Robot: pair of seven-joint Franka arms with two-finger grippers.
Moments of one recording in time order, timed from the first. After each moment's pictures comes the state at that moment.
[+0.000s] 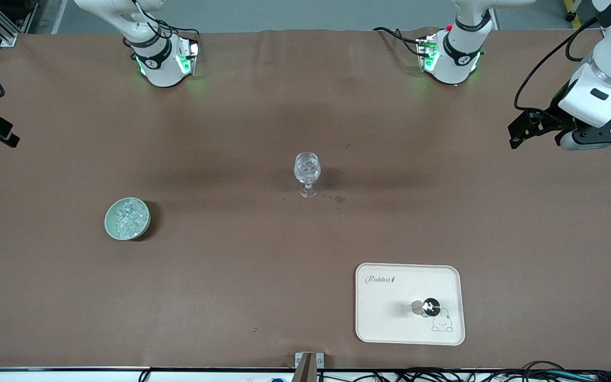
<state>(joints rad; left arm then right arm) -0.07 -0.11 -0.08 -1.79 0.02 1.74 -0.18 0.00 0.01 -0.07 -1.46 -0.02 1.50 0.11</state>
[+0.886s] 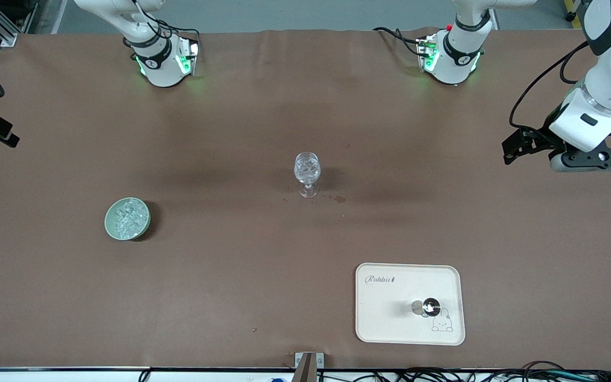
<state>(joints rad) -0.09 -0.01 -0.07 -1.73 0.02 1.76 -0.15 0.00 0.01 -0.07 -1.46 -0.02 1.50 0.11</state>
